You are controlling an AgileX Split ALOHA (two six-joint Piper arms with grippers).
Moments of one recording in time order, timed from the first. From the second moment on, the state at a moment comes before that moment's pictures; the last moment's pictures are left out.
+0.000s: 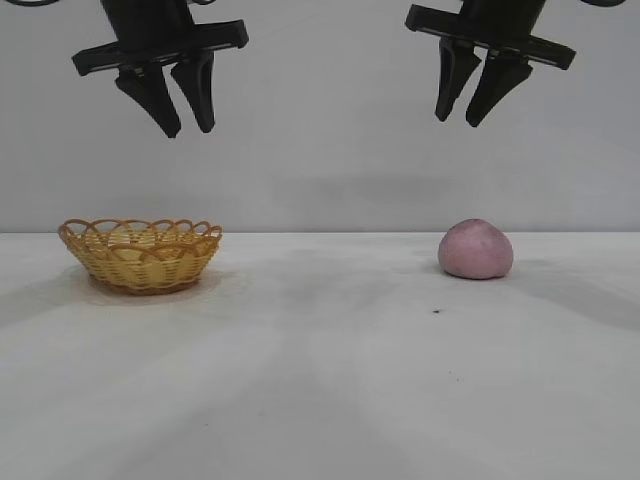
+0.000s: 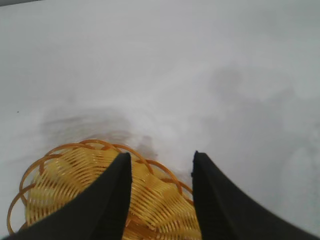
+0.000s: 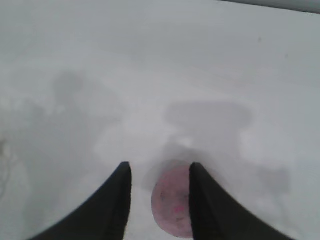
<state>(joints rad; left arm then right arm) -0.29 2.06 -1.74 -0.11 0.73 -0.05 0.23 2.11 -1.88 0.26 0.95 -0.11</state>
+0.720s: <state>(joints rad) -0.24 2.08 -1.74 0.05 0.81 -0.06 0.23 2.11 -1.88 0.26 0.96 -0.11</state>
